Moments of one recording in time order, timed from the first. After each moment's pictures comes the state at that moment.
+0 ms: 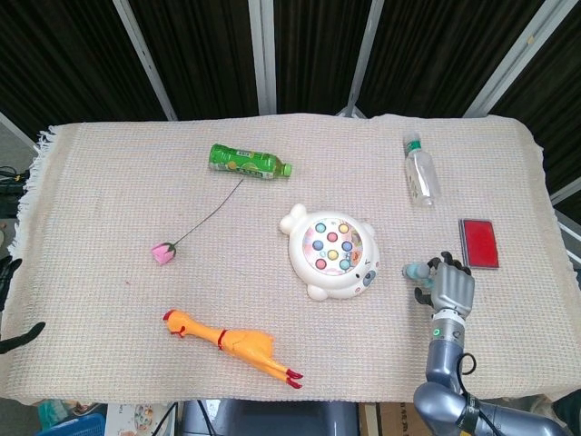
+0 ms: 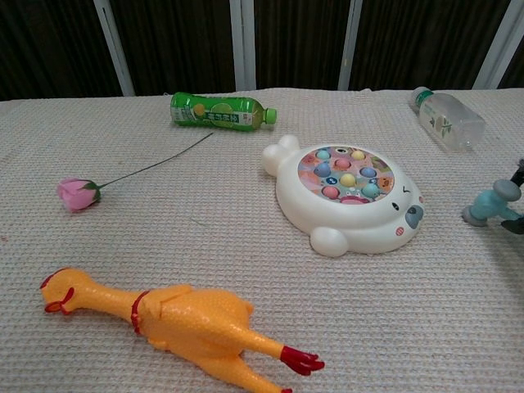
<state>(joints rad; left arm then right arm) 0.00 -1.08 -0.05 -1.71 1.47 1.57 0.15 0.51 -1.57 0.32 -1.76 -0.46 1.49 -0.73</state>
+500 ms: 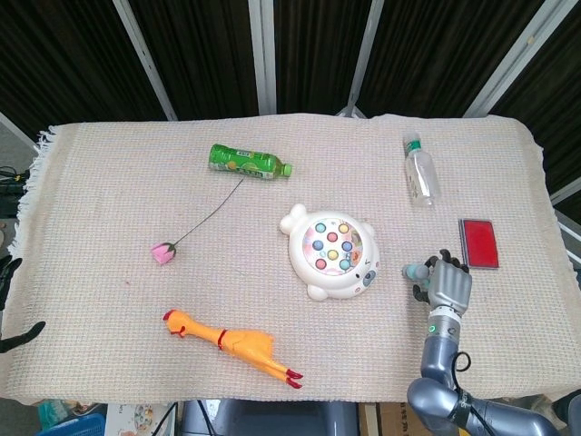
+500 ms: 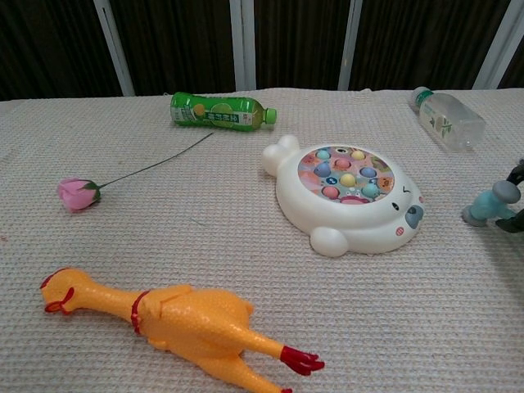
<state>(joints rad) -0.01 -1.09 -0.06 -1.72 1.46 1.56 0.16 0.53 -1.61 0.33 -1.71 -0.46 1.49 -0.75</state>
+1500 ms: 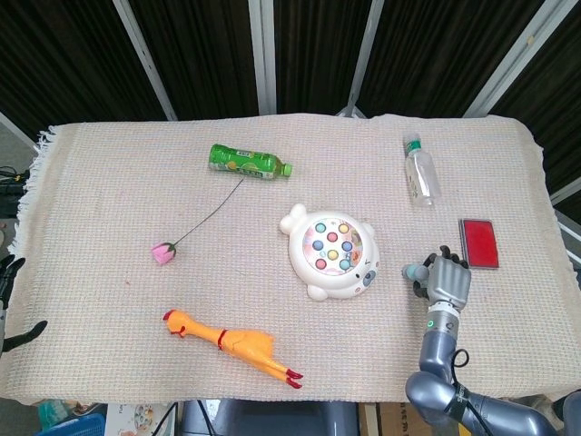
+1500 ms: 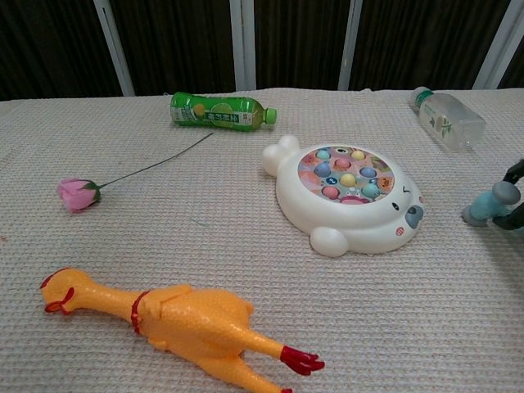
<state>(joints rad) -0.01 -1.09 -0.06 -1.72 1.45 1.56 0.19 0.54 -1.63 0.34 -1.65 -0.46 1.46 -0.76</state>
